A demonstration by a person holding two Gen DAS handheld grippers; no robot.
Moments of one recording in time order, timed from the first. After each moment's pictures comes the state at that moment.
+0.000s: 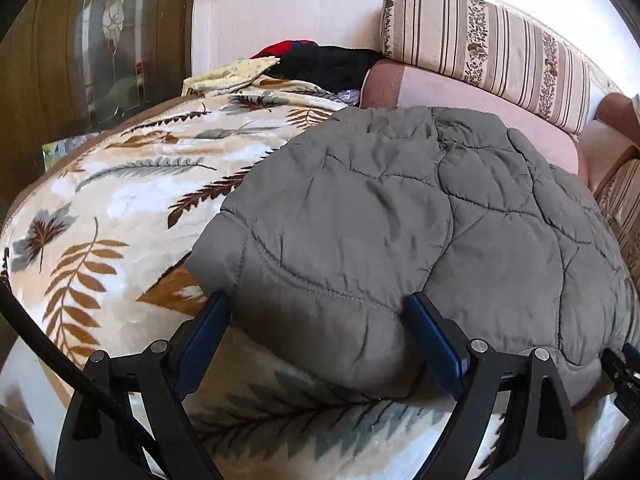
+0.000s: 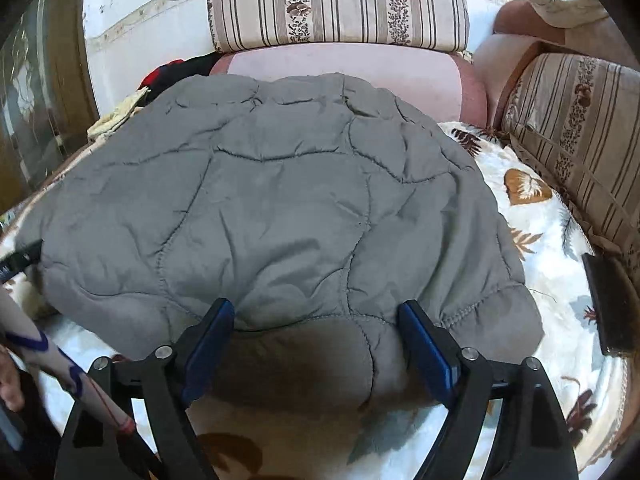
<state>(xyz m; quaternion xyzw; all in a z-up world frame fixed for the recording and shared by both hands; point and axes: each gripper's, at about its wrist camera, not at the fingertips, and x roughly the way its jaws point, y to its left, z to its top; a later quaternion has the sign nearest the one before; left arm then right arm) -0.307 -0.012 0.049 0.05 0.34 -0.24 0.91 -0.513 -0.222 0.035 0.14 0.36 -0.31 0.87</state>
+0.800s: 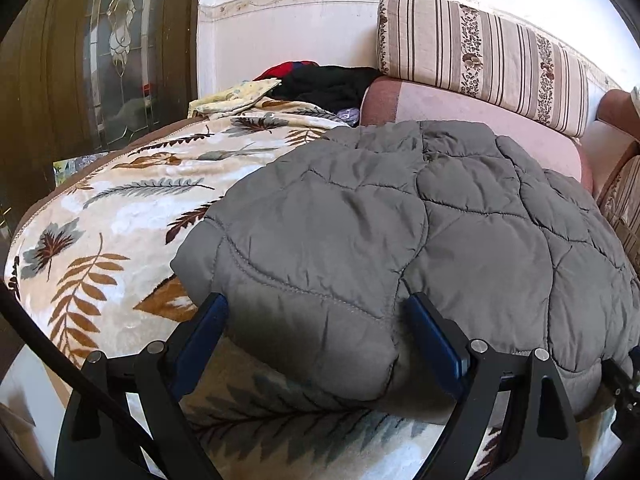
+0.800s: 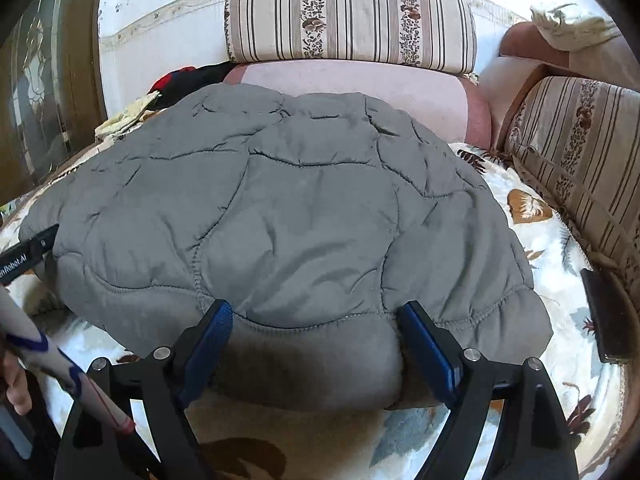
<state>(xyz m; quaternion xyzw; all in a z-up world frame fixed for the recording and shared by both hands) -0.327 -0.029 0.053 0.05 0.31 -0.22 0.92 -0.503 -0.197 0.040 0.12 0.34 -0.31 0.88</state>
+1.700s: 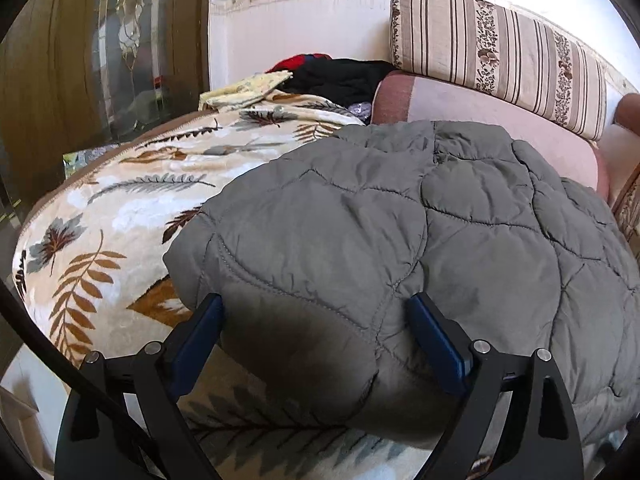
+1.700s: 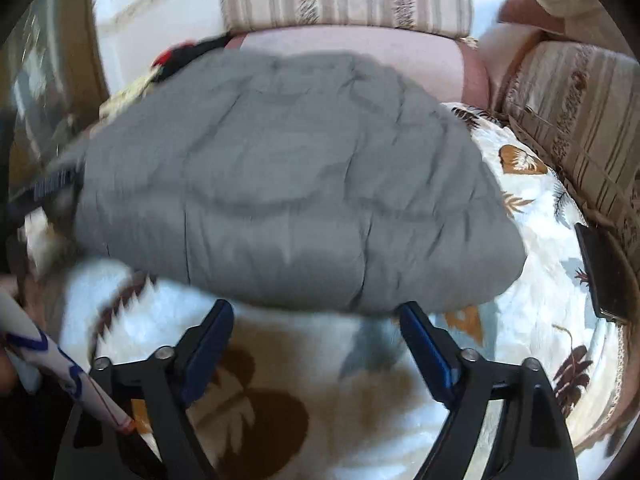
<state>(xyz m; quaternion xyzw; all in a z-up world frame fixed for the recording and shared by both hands) -0.322 -0.046 0.057 0.05 0.32 -0.19 0.92 -0.549 -0.191 0.038 0.16 0.37 -0.29 0.87</state>
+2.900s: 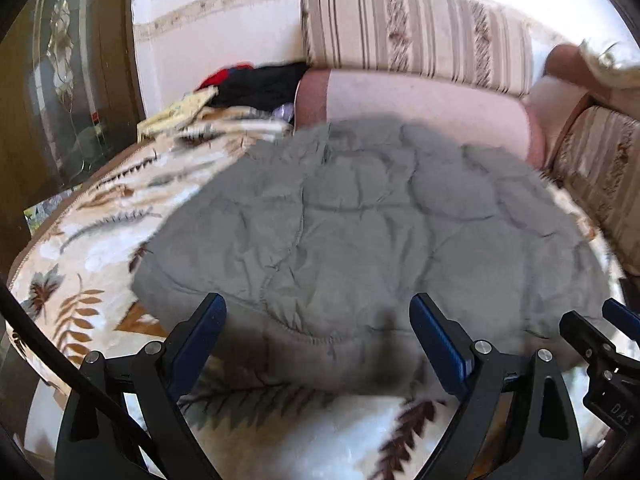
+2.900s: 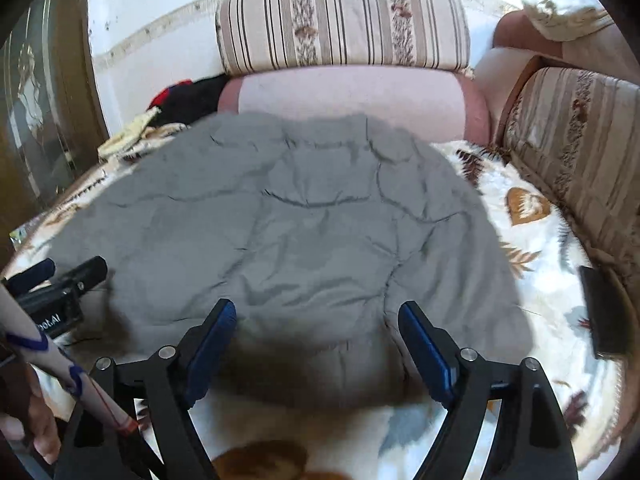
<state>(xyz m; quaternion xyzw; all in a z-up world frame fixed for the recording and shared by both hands) -0.390 -0.070 0.103 0.12 0.31 -0.30 0.90 -0.517 -0.191 0.090 0.15 0.33 -0.31 0.88</state>
